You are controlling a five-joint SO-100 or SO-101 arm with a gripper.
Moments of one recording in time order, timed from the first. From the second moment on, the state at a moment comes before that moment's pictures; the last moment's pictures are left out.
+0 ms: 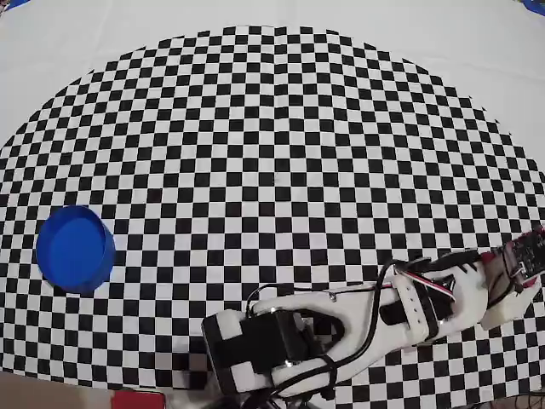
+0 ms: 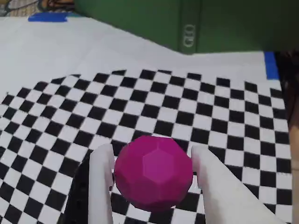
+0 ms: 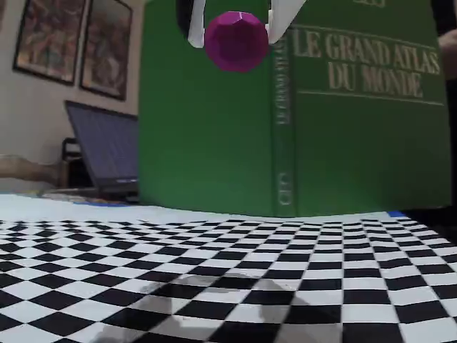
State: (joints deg) arm 75.8 114.1 137.7 -3.1 -94.0
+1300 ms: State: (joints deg) arm 46.3 119.4 140.6 -0.7 -94.0
